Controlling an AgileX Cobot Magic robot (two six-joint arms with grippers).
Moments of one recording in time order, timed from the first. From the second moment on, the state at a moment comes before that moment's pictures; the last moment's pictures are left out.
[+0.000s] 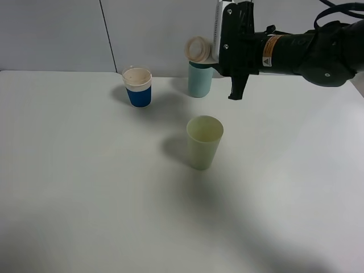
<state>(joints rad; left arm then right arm) 0.00 -0.01 -0.51 0.01 1.06 -0.02 0.35 1.73 -0.92 -0.77 -0.48 -0.68</state>
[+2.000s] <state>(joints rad) 0.00 -0.01 -0.51 0.01 1.06 -0.02 0.33 1.79 -0.92 -1.10 -0.44 -0.96</state>
